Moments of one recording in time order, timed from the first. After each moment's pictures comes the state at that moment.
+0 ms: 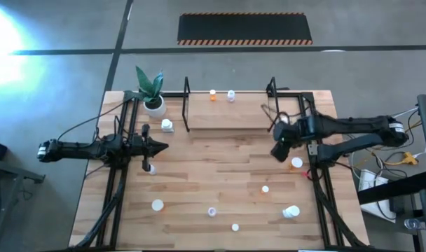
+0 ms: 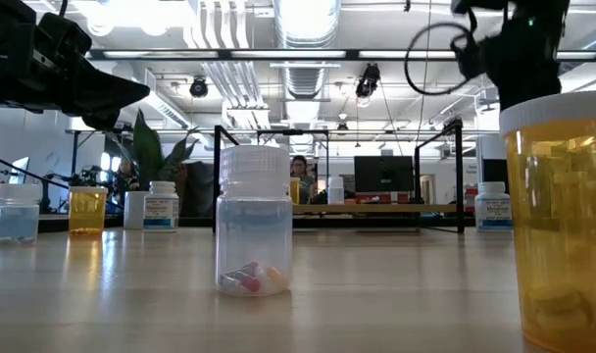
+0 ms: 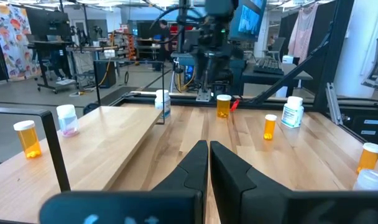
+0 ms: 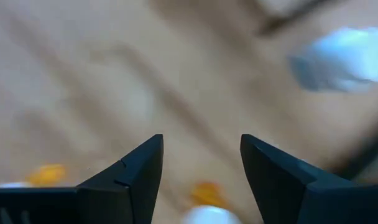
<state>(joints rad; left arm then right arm) -0.01 0.16 0.00 0.12 -0.13 -0.02 -0.05 1.10 0.93 -1.15 0.11 0.66</state>
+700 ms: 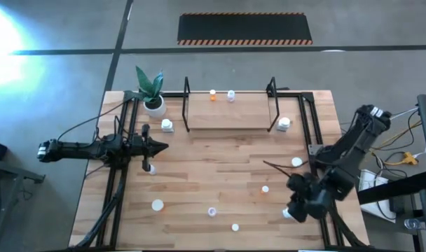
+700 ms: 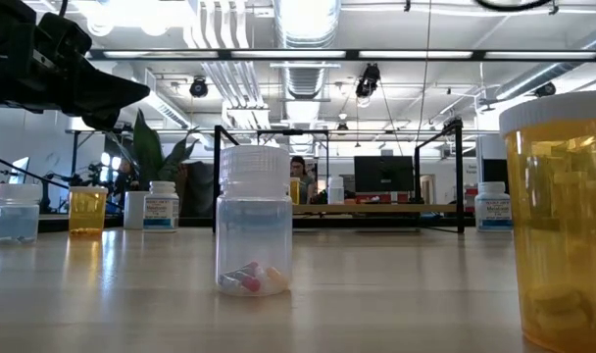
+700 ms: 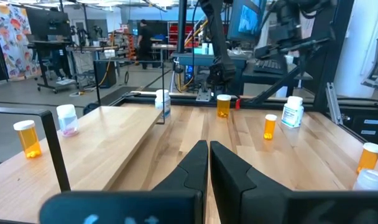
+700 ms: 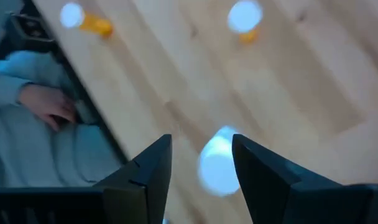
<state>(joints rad) -0.01 0.16 0.00 0.12 -0.13 -0.02 0.90 1.25 1.05 -0.98 0.16 1.51</state>
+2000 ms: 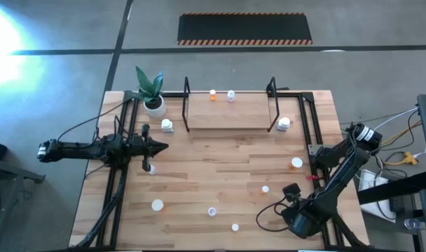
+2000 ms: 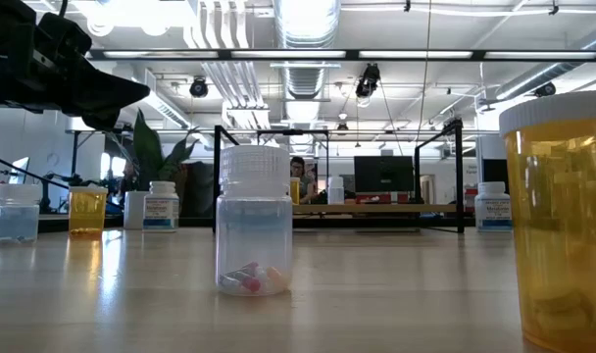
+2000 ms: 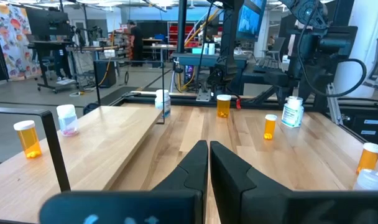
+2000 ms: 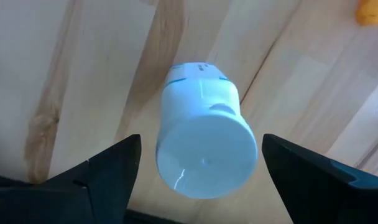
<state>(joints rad) -0.01 0.16 0.00 0.12 -0.13 -0.02 0.94 1.61 1.05 -1.01 -0.04 0.54</state>
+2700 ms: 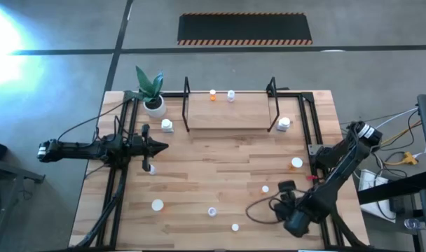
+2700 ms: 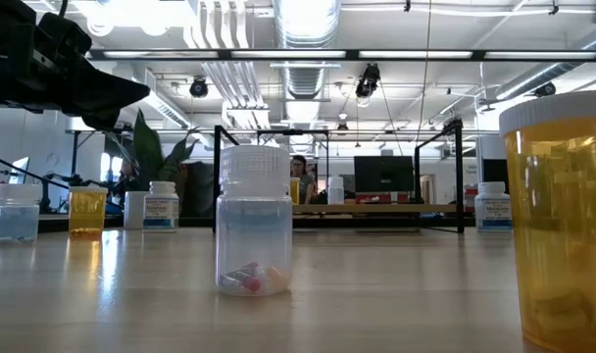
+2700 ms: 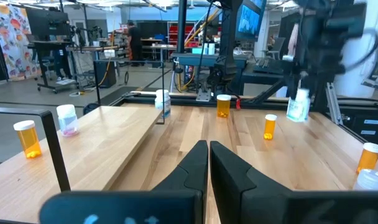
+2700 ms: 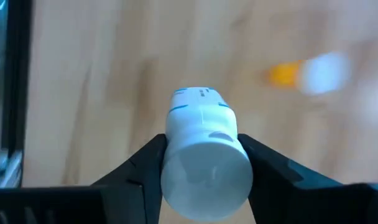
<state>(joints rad) -0.01 0.16 0.00 0.12 -0.13 -0.02 0.86 1.58 1.19 -1.04 0.13 0.66</state>
